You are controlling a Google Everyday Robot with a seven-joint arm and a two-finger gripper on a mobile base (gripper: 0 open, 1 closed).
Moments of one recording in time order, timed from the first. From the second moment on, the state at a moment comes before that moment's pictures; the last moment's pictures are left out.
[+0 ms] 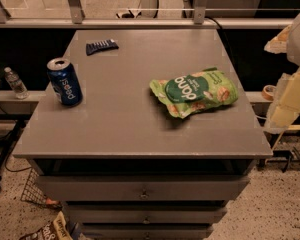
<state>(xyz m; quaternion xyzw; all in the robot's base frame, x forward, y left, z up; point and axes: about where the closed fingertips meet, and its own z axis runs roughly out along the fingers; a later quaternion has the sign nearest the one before) 0.438 -0.216 0.980 -0.60 0.78 -0.04 0.17</state>
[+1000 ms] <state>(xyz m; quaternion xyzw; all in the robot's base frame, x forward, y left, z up) 0.484 -0.187 0.933 -0.66 0.73 -0.04 0.18</state>
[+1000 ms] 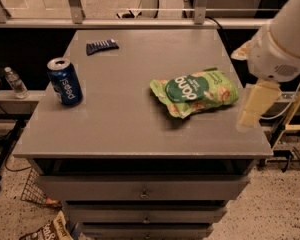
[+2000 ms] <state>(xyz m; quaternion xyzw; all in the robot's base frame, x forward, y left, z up) 0.552 -0.127 0.865 -0.73 0.65 -0.06 0.19</state>
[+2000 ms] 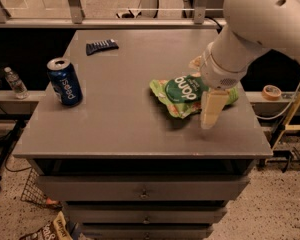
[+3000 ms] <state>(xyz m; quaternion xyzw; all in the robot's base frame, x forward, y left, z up) 0.570 -0.101 0.844 -0.76 0.63 -0.03 0.17</state>
